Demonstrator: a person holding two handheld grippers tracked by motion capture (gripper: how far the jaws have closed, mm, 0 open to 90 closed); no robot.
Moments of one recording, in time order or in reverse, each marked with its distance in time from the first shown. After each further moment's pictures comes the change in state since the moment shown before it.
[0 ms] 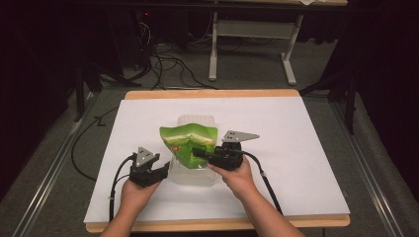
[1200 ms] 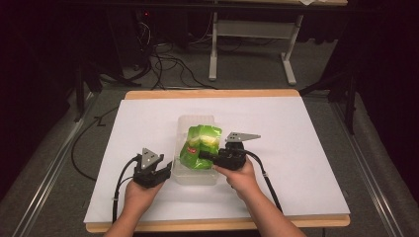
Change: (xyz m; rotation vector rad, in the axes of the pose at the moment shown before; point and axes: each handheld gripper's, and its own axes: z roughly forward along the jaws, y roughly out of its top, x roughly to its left) left arm -0.012 0.001 0.002 -0.007 0.022 0.026; right arm -0.021 -0.015 -0.002 0.061 -0.021 0.080
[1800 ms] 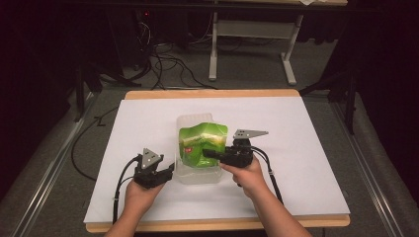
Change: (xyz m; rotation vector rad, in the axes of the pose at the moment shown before) left arm -0.001 0.000 0.000 0.010 -0.024 0.001; right arm -0.004 0.010 -0.020 -0.007 0.072 0.009
